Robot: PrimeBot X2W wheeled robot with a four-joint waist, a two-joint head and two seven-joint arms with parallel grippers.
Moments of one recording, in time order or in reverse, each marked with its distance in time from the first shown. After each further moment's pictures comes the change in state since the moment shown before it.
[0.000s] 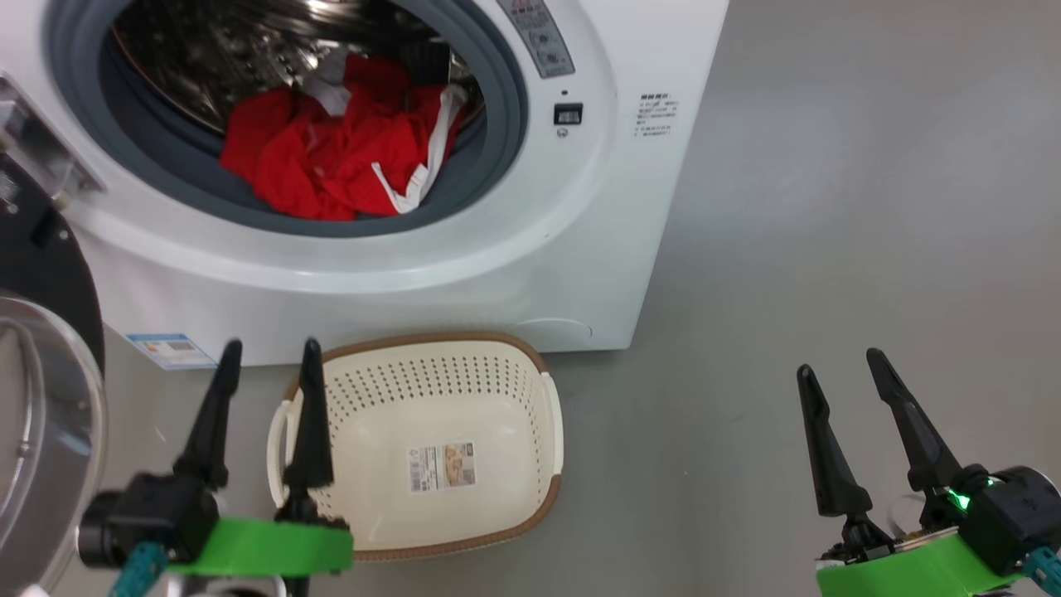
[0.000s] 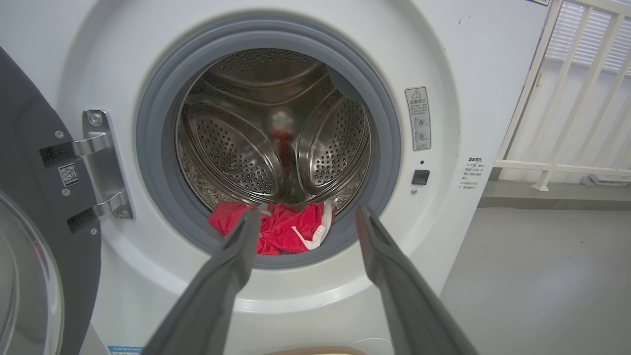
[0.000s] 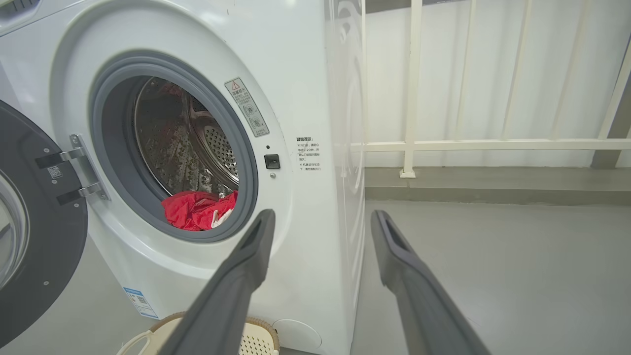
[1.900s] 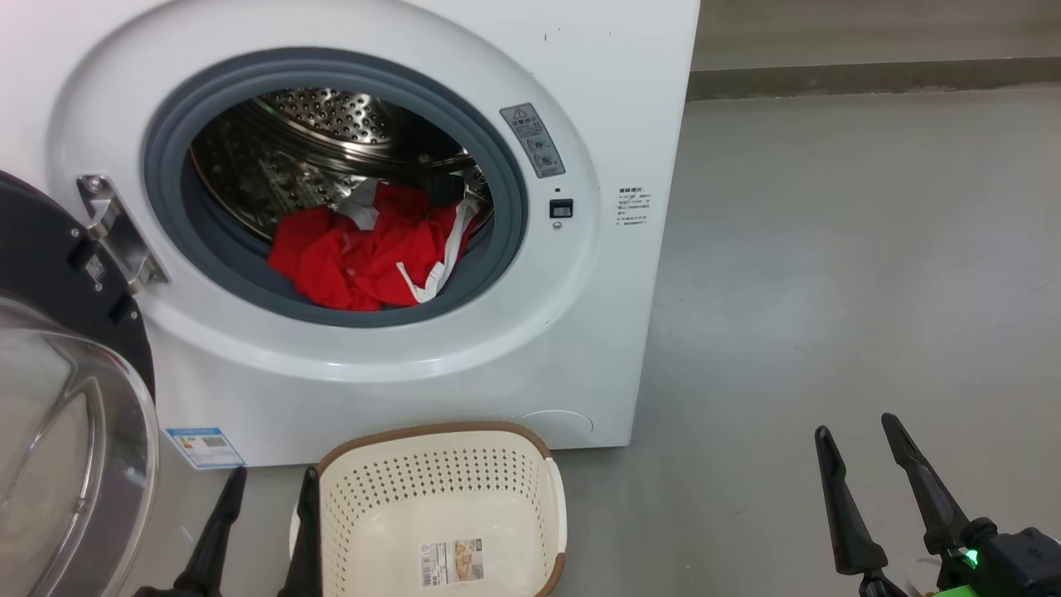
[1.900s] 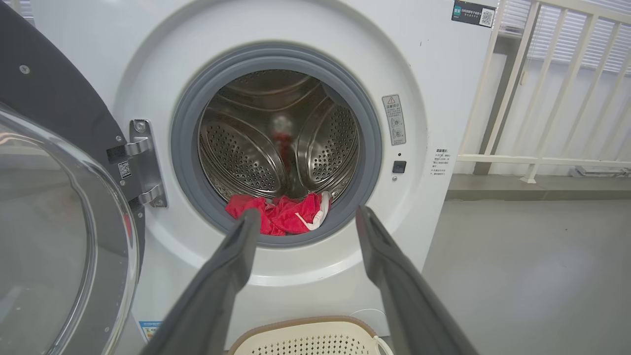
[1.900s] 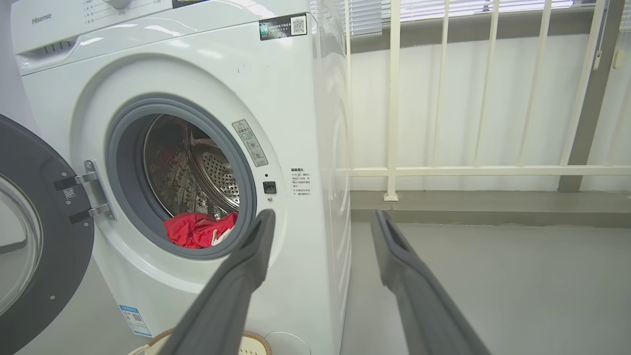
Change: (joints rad) left arm 0.217 0.022 0.049 -0.029 -0.002 -0.071 0.011; right arm 0.105 0.001 -0.032 0.017 0.001 0.000 0.000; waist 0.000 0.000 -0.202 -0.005
